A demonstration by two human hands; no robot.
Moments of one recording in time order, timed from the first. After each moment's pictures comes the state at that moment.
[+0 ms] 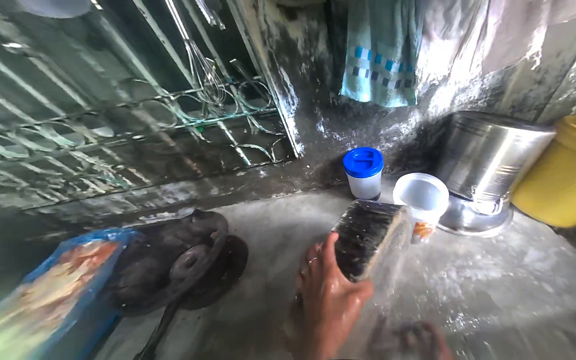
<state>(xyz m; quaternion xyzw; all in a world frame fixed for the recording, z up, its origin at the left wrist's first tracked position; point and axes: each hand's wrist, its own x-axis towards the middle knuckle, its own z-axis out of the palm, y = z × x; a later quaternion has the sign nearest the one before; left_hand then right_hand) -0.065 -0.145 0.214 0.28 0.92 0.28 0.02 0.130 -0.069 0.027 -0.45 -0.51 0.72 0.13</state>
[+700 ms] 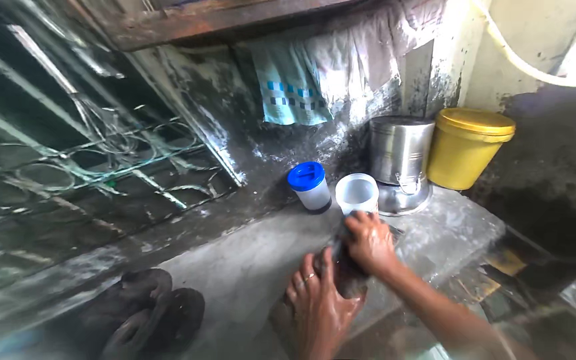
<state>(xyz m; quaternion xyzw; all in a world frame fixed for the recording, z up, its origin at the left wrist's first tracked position) 0.006 -0.130 0.175 0.46 0.85 0.20 -0.16 0.073 0.025 0.199 -0.36 -0.88 0.19 0.24</state>
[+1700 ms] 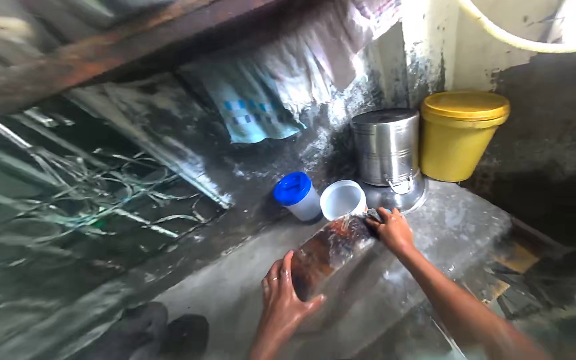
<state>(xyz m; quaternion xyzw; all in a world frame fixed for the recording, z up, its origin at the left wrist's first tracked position) -0.067 -0.091 0.179 0.47 0.87 0.16 0.01 0.113 0.150 0.145 -0.54 -0.72 0.41 0.15</state>
